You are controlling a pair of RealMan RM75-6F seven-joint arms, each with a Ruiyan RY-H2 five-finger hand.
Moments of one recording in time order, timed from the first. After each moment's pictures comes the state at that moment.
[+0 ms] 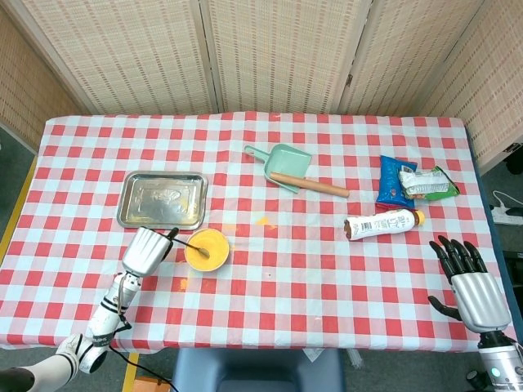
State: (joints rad) left arm -0.57 -1.82 -0.04 -0.75 1.59 1.41 0.21; right arm 0.07 -1.10 0.00 -1.63 -1.58 1.45 -0.10
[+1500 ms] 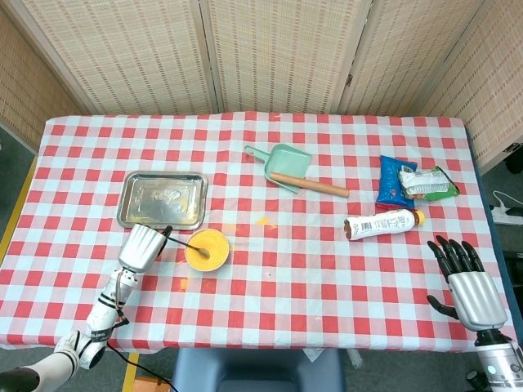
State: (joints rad) left arm -0.57 -1.85 -0.05 -0.66 1.58 1.37 0.15; right arm 0.08 -1.11 0.00 -1.63 -1.55 1.43 -0.13
